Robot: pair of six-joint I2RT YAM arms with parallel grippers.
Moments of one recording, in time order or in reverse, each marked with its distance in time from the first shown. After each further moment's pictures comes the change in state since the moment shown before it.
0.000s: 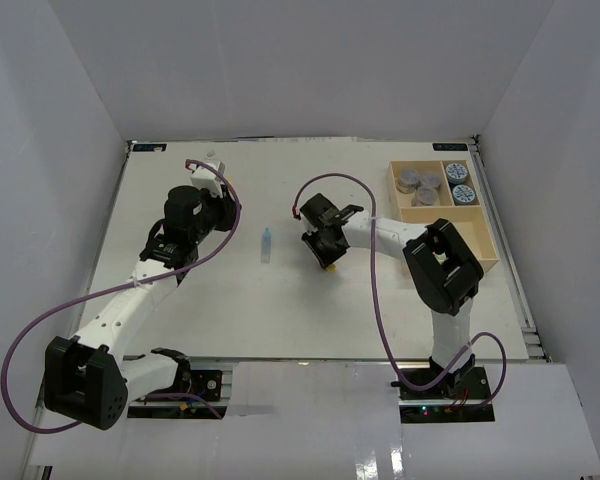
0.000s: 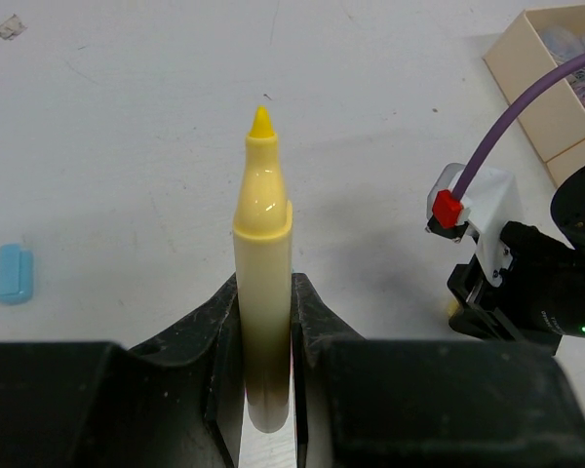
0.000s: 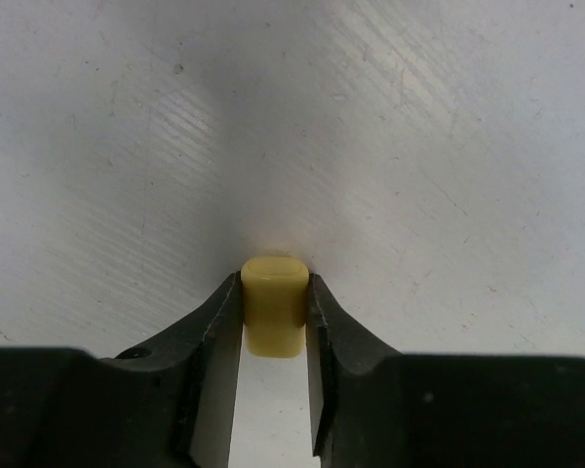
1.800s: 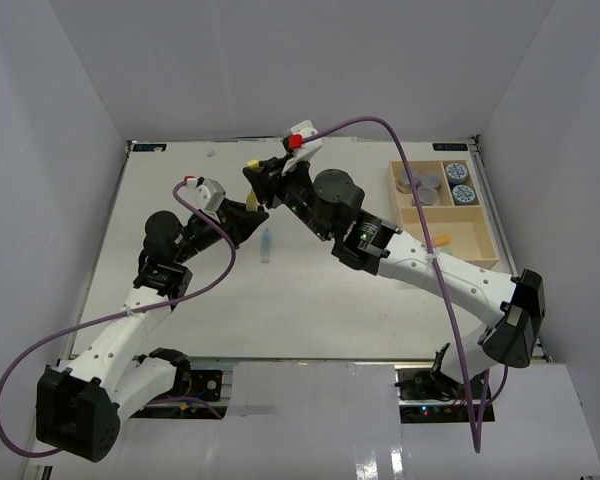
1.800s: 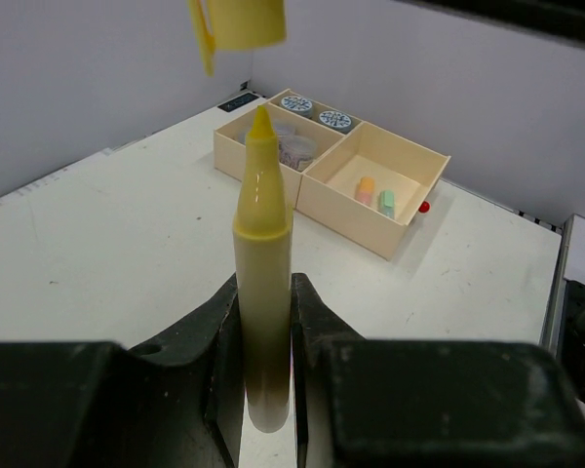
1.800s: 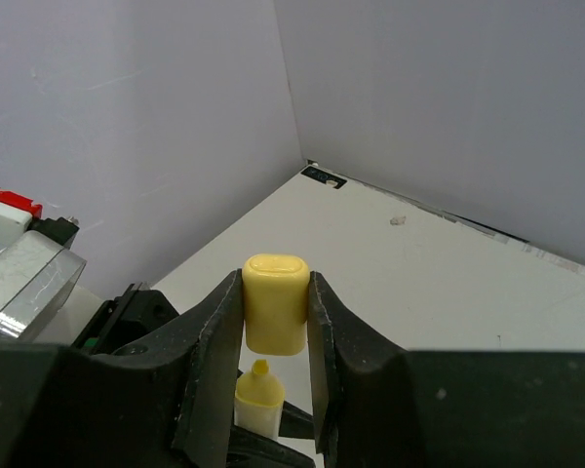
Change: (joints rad) left arm 0.001 -0.174 -0.181 0.467 0.579 -0.027; right arm 0.328 -0.439 0.126 0.782 0.247 0.103
